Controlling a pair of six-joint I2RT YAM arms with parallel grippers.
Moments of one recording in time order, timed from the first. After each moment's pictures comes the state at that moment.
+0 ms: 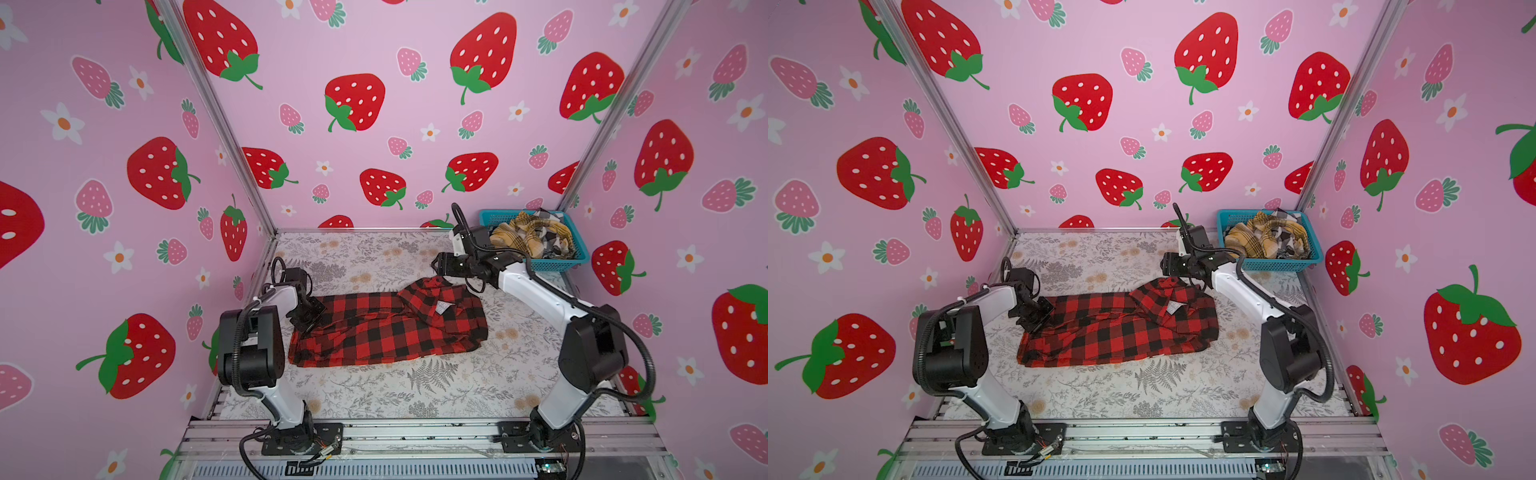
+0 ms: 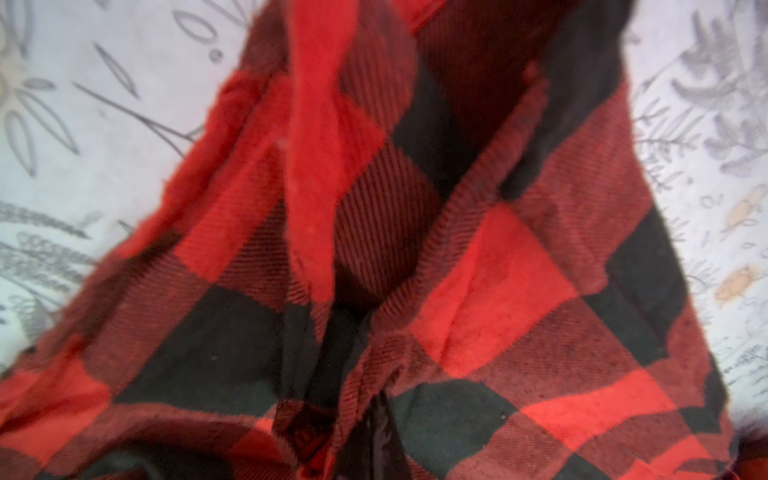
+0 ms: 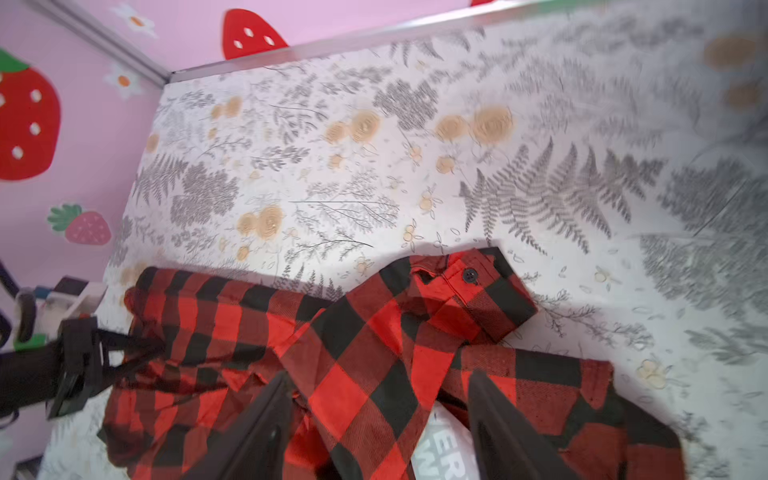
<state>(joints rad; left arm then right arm) 0.14 1.73 1.01 -0.68 0.19 -0.73 0.54 1.78 1.42 -0.45 -0.18 0.45</state>
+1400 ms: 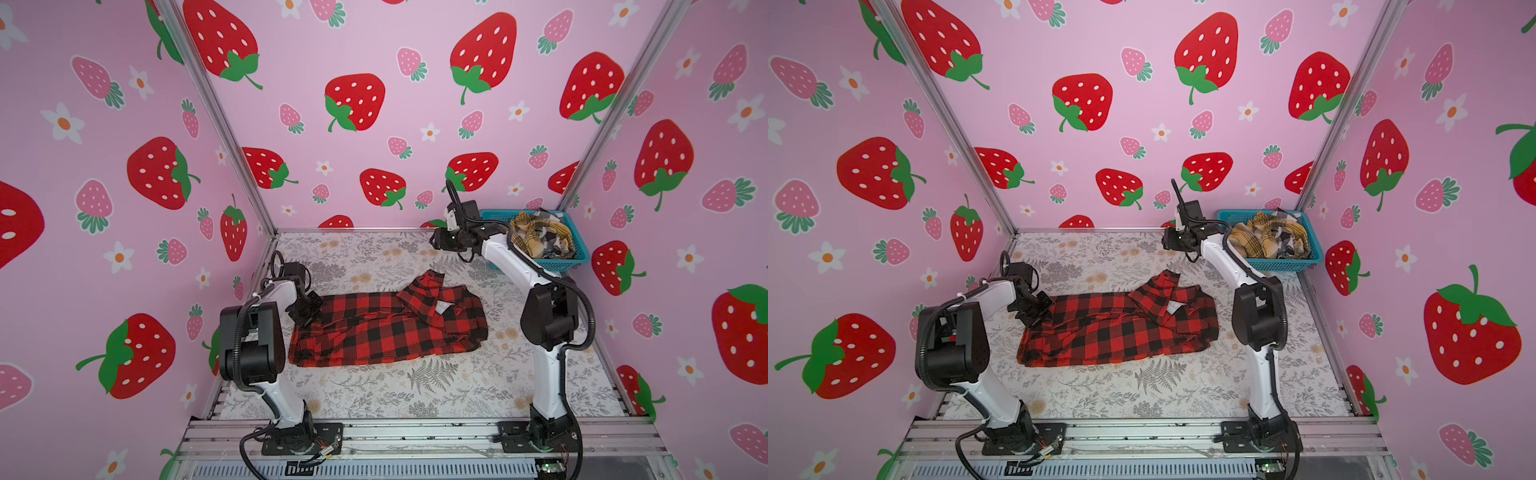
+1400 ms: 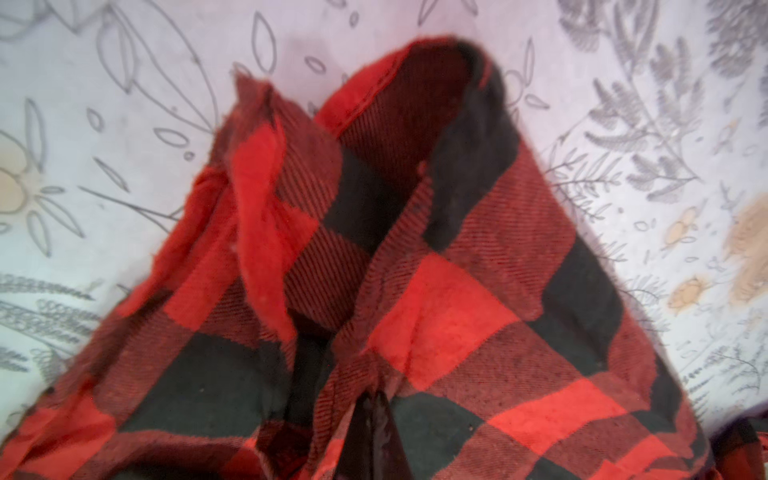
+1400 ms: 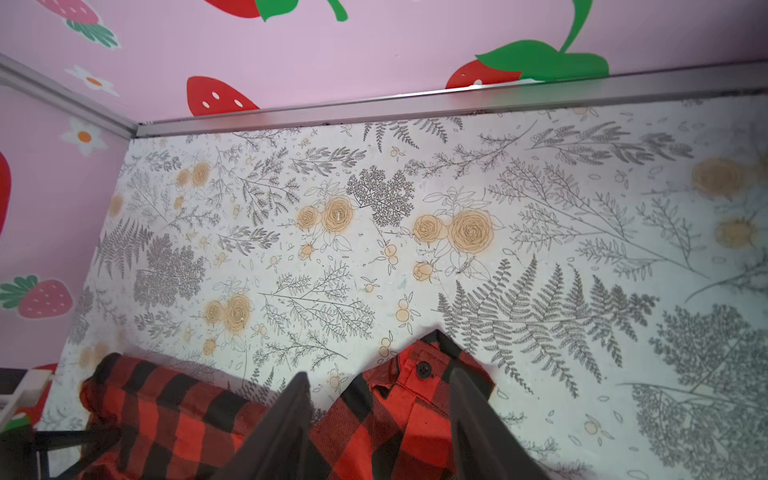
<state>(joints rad) 0.14 1.76 1.09 -0.70 0.18 -0.68 0.46 2.11 1.90 -0.60 -0.17 0.37</state>
